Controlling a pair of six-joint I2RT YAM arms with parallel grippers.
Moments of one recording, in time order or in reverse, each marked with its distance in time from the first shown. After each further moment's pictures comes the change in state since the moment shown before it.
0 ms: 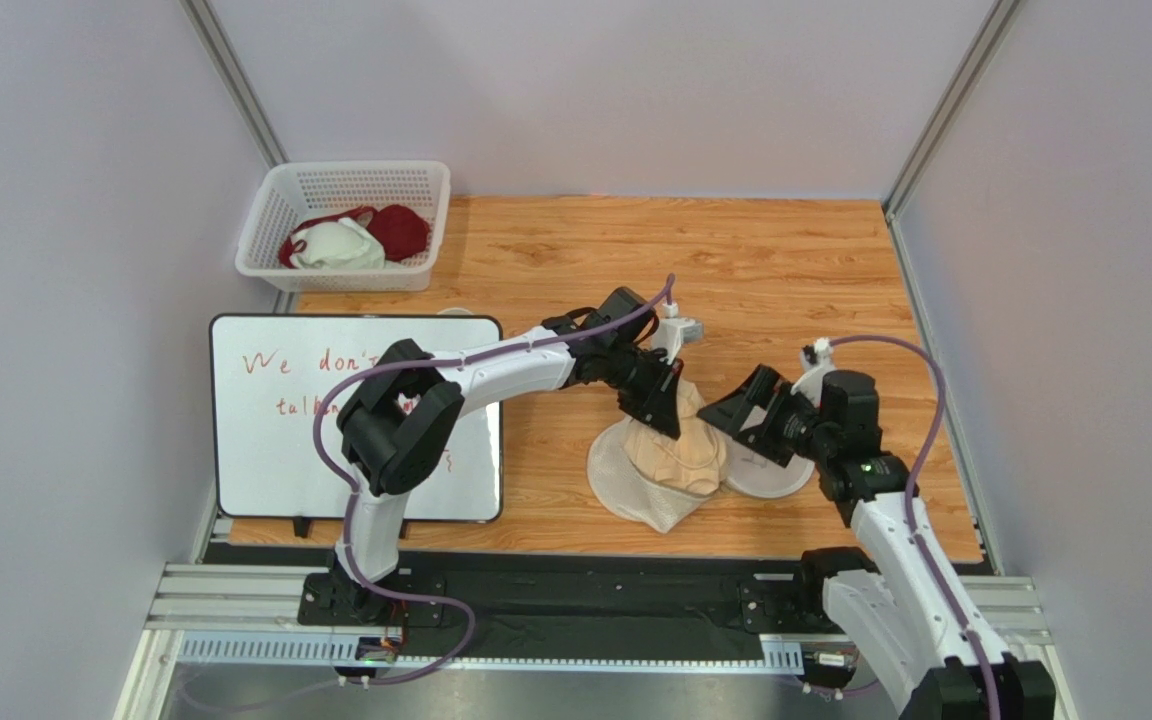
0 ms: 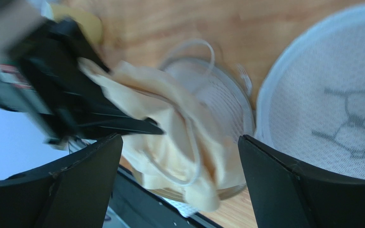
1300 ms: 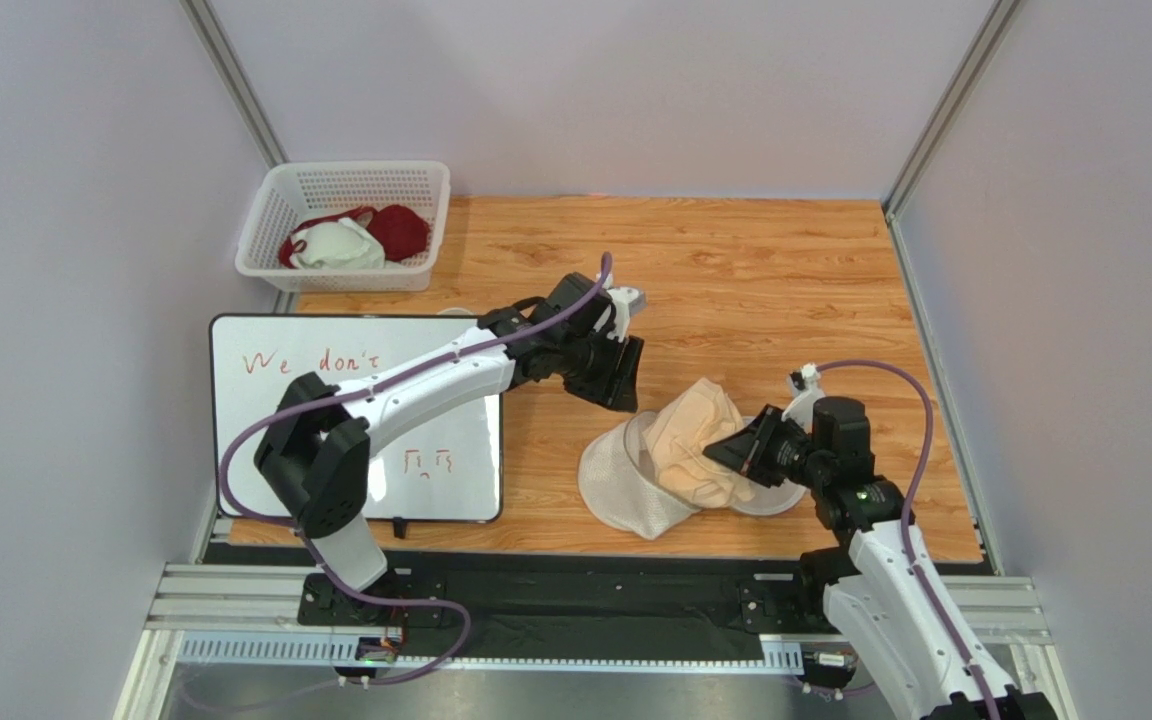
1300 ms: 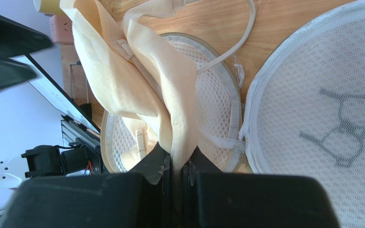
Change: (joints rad) left arm 0.039 -0.318 -0.103 -0.179 -0.370 -0.048; right arm 0.062 -0.094 -0.160 -0.001 -0.035 -0.002
